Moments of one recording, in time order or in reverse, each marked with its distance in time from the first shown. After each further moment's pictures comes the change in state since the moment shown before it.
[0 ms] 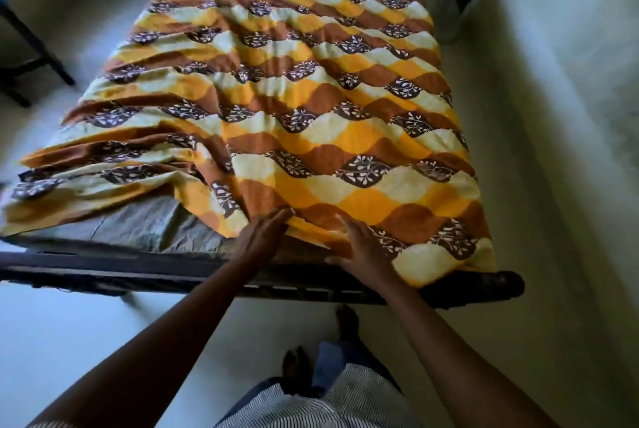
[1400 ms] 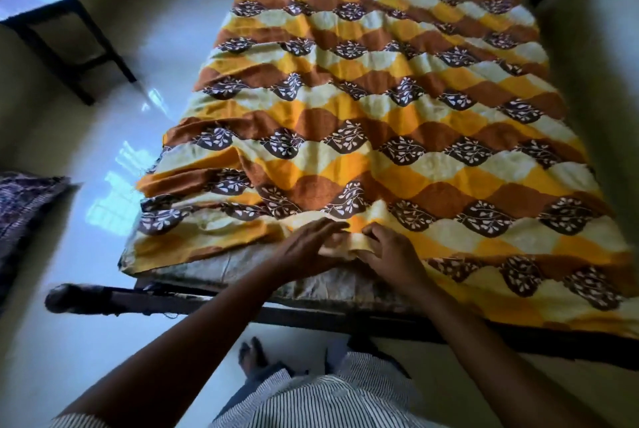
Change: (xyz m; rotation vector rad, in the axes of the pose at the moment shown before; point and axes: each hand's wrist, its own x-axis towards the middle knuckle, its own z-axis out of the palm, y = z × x) left_hand 0.039 -0.264 -0.116 -0.161 -0.213 0.328; right_hand 0.157 -0.248 0.082 0.002 0.143 -0.076
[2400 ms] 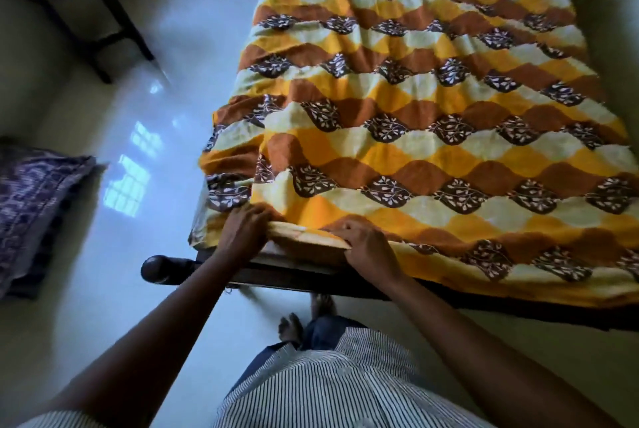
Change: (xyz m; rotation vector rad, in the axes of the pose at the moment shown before) left_hand -0.174 -0.158 -0.089 0.243 -0.035 -0.375; right_hand 0.007 -0.148 0.132 -0.089 -0.057 -0.154
